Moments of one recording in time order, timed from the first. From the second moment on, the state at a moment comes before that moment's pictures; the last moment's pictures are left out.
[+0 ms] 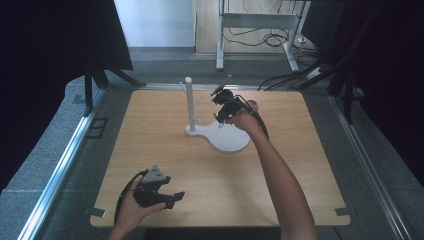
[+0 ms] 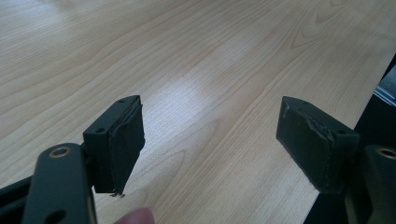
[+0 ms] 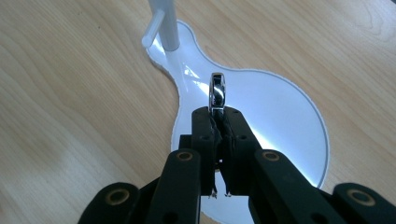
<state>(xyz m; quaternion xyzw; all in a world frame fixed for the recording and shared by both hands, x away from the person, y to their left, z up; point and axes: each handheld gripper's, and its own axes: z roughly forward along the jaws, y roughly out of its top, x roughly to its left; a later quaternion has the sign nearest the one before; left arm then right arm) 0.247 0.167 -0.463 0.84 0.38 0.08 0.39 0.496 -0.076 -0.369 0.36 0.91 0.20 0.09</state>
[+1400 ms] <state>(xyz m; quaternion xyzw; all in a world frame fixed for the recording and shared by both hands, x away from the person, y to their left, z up) 0.246 0.163 -0.463 0.84 0.37 0.07 0.39 0.545 -0.050 -0.363 0.39 0.89 0.21 0.09</state>
